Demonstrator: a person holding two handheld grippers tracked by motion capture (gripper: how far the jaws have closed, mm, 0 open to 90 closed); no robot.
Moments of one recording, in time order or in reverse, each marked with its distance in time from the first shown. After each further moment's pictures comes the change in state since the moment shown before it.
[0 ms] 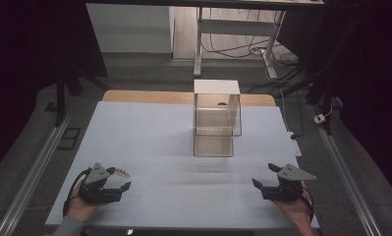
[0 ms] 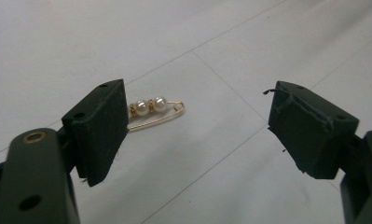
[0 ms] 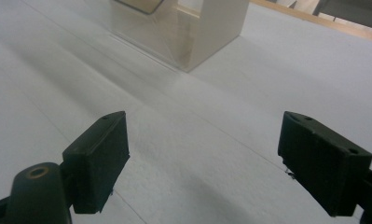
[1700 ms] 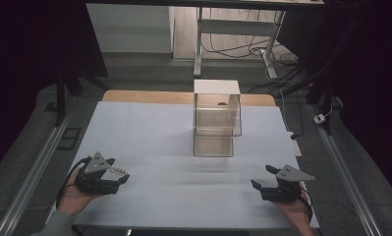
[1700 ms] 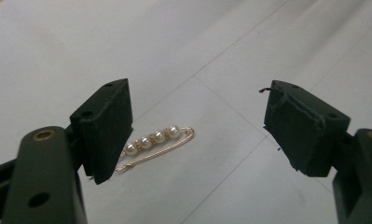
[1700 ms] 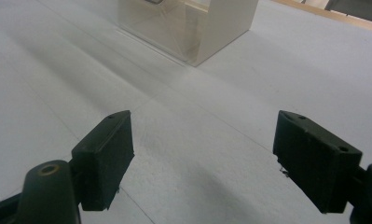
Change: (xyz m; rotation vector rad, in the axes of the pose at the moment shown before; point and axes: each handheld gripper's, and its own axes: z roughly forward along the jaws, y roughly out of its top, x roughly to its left) left arm 0.008 0.043 -0.019 0.067 -0.010 0.135; right arm 0.000 -0.006 0.004 0.010 0.026 0.003
